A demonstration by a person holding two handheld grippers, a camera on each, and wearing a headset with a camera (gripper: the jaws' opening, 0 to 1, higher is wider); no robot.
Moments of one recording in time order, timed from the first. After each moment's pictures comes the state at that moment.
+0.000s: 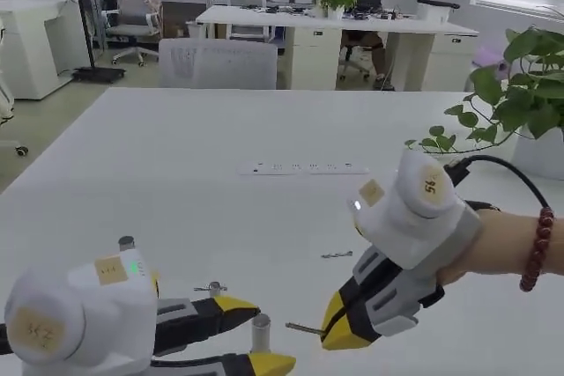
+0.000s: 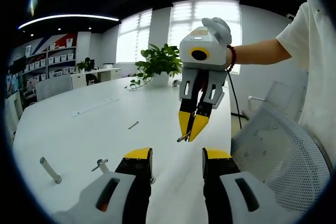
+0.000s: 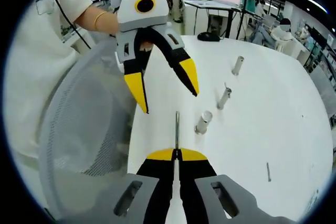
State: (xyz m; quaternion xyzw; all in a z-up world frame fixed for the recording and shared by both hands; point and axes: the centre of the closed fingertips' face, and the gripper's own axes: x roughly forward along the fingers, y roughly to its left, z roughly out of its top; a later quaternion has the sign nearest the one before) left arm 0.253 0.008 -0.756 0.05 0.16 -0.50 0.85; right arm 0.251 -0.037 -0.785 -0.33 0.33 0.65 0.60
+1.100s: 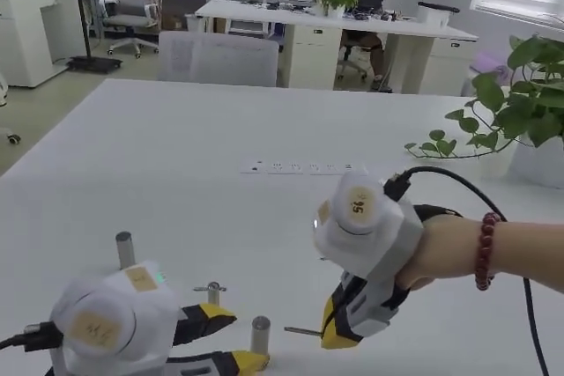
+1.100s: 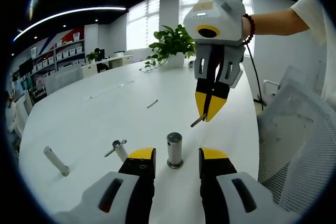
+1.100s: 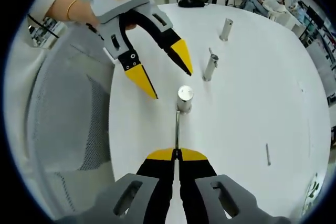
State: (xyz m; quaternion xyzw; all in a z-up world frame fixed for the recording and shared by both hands) left arm 0.292 0.028 -0.808 0.10 0.21 -0.45 0.86; right arm 0.283 -0.045 -0.823 -0.38 0.43 0.56 0.59
